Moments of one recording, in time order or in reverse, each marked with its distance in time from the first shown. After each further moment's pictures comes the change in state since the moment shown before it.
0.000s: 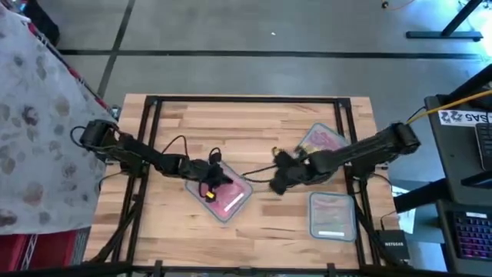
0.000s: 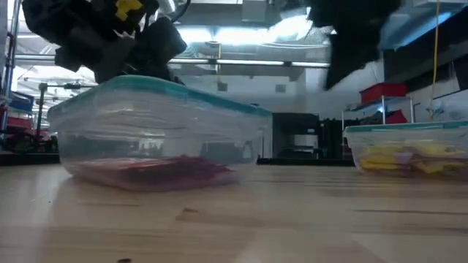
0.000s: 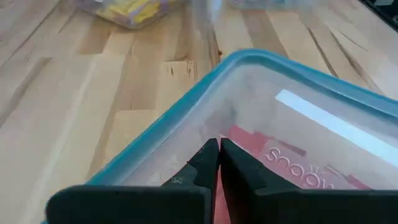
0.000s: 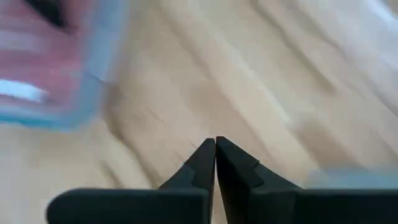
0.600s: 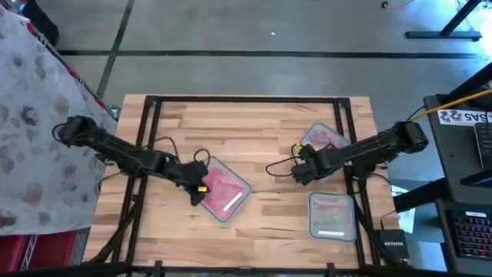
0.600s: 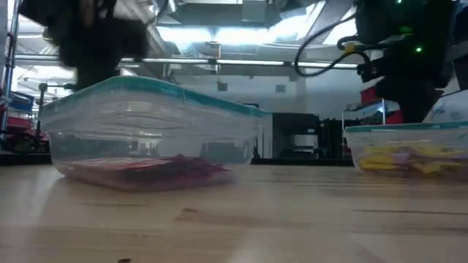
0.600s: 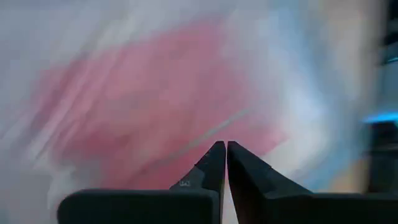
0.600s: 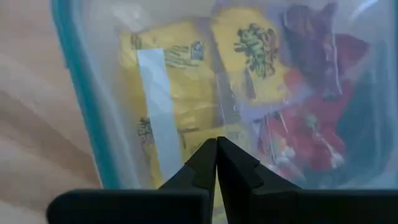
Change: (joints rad) left arm -0.119 -0.297 0.082 -0.712 0.058 -0.790; right arm -0.092 -0.049 -0.306 -0.179 -0.101 0.157
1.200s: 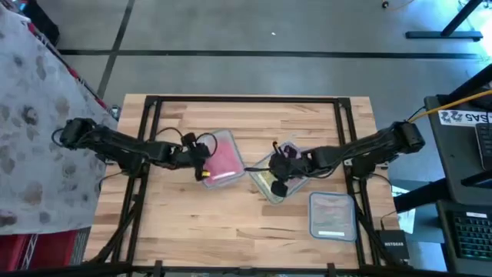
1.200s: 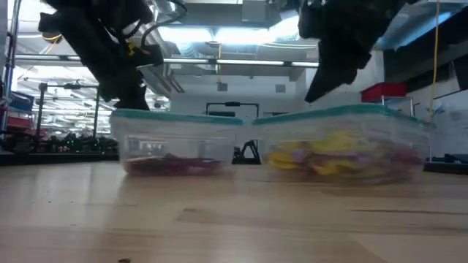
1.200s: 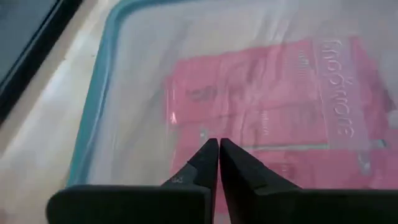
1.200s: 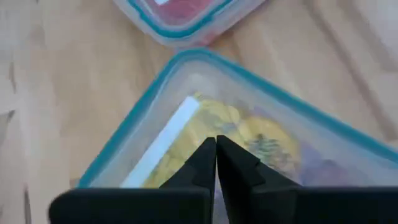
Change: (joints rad) left arm 0.202 0.036 0.014 -0.091 -0.459 0.571; right arm 0.021 0.004 0.144 0.625 -0.092 -0.573
